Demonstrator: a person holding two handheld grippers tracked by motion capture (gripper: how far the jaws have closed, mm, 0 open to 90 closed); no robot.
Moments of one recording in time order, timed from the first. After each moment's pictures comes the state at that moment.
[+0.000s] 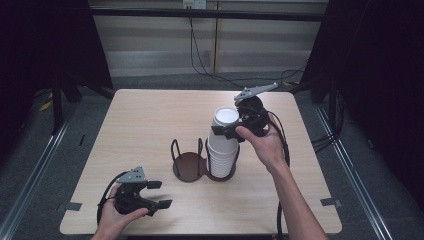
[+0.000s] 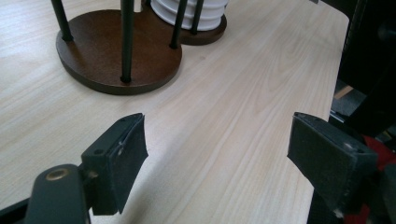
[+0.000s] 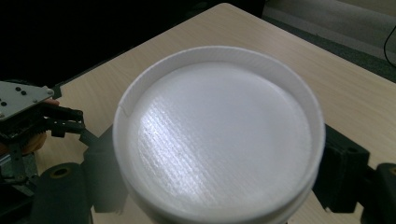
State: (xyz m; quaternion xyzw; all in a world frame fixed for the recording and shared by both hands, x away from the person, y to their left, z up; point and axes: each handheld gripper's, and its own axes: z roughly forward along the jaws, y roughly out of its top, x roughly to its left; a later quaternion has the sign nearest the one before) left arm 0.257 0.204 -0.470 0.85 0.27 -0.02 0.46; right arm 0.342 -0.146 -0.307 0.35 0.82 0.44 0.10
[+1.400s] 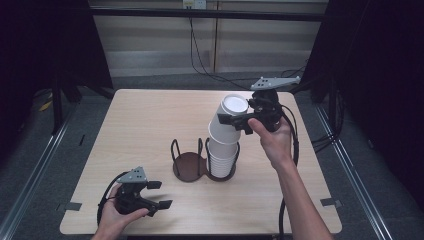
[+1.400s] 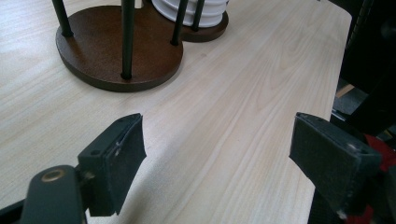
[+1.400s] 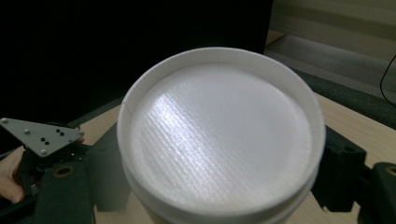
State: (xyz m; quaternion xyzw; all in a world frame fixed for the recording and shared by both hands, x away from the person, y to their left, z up) left arm 0.257 0.204 -0.470 0.85 0.28 -0.02 0.46; right arm 0.331 -0.166 -0.278 0.34 0.78 0.52 0.12
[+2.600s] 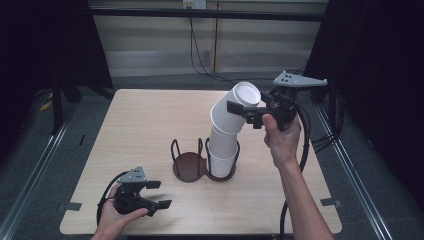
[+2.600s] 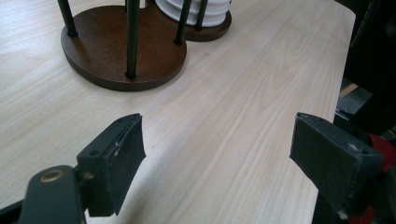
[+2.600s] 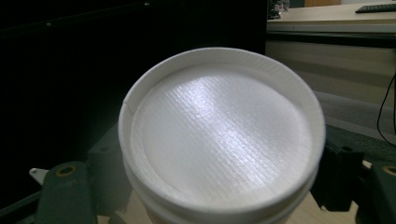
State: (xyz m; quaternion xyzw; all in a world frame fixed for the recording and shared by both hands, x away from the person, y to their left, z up) left arm 0.259 0.206 -0.471 0.85 0.28 -0.02 0.45; right arm 0.313 -0.187 -0.260 0.33 0.71 0.61 0.15
